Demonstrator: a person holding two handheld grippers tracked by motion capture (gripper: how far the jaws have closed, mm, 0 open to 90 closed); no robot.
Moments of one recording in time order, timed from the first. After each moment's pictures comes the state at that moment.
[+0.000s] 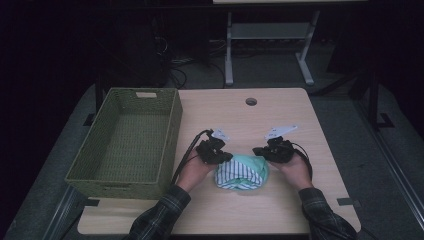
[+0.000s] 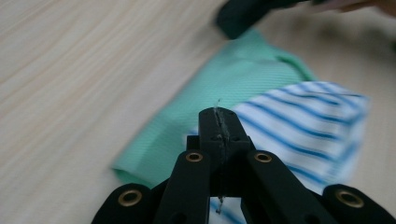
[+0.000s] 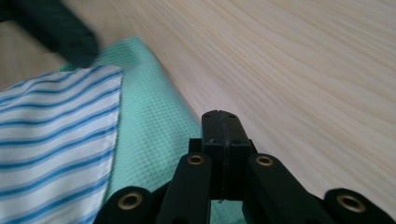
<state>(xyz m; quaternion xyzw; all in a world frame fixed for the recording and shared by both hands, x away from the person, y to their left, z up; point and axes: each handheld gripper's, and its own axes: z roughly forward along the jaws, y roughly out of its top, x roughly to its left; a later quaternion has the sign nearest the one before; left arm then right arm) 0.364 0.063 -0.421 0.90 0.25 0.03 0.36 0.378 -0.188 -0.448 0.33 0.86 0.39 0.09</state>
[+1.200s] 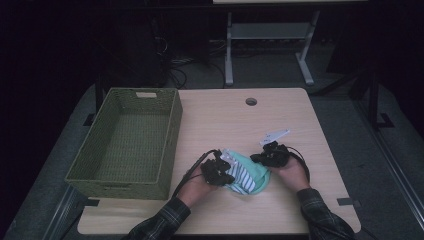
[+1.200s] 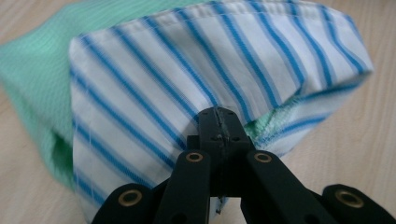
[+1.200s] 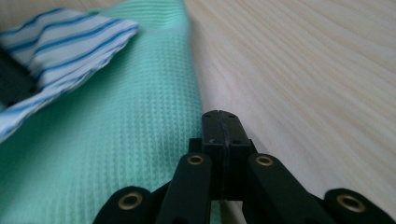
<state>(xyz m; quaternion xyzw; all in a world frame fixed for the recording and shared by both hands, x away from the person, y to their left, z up) 0.331 0.053 -0.450 0.93 0.21 0.00 0.29 0.378 -0.182 -0.469 0.31 0.88 0.36 0.07</state>
